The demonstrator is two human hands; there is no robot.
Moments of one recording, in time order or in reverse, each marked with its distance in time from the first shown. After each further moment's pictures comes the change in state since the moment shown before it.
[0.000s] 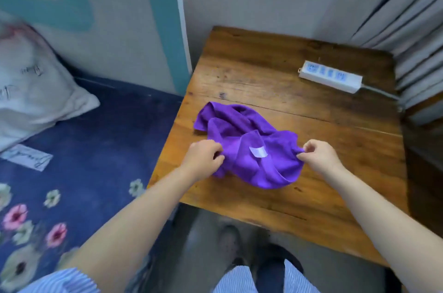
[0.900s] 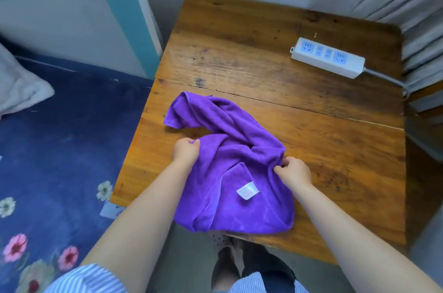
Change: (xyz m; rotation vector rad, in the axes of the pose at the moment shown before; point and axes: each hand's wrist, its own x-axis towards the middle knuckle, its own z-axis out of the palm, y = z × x) left_hand 0.092 -0.015 0.080 -0.659 0.073 -0.728; right_hand 0.043 0.043 0.063 -0.140 -0.063 0.250
